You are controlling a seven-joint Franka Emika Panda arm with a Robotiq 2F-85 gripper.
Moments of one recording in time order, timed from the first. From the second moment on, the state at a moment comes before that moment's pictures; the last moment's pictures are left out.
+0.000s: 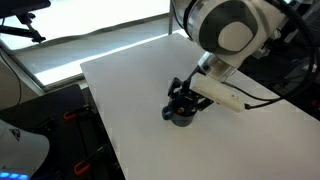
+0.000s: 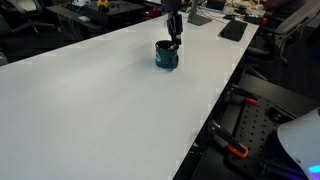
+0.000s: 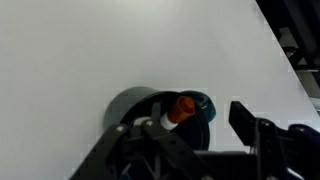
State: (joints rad) arm -0.24 0.50 -0.08 -1.92 0.04 1.98 -1.15
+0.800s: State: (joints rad) arm -0.25 0.50 -0.08 -1.91 0.04 1.98 -1.15
